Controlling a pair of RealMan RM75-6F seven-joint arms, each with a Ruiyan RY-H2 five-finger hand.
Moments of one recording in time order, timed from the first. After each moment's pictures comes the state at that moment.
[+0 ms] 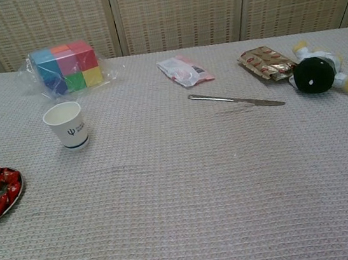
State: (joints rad) left arm -0.33 -1.50 -0.01 -1.29 1.40 1.18 0.43; right arm 0.07 -1.13 0.02 -1.66 -1.52 1.45 -0.19
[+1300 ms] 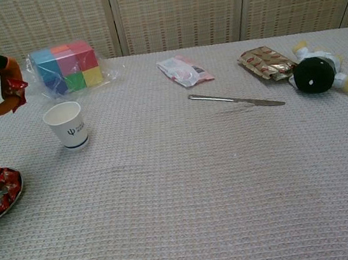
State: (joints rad) left arm -0.51 -1.42 -0.23 -1.49 1.42 1.23 0.42; right arm 0.07 -1.14 0.03 -1.66 -1.50 1.44 -0.20
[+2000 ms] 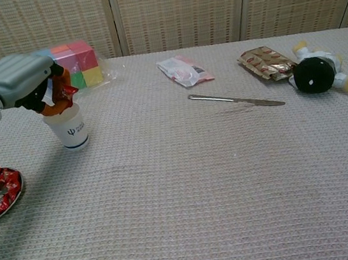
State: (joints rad) left arm -0.68 -1.62 -0.26 -1.24 1.26 1.09 0.47; right arm 0.08 -1.14 0.05 -1.65 -1.46 1.43 -0.20
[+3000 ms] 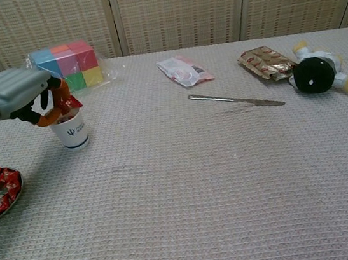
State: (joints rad) left arm -0.68 -1.60 -0.20 -1.19 1.27 1.06 0.36; right arm 0.08 -1.13 0.04 -1.66 -1.47 1.43 -0.21
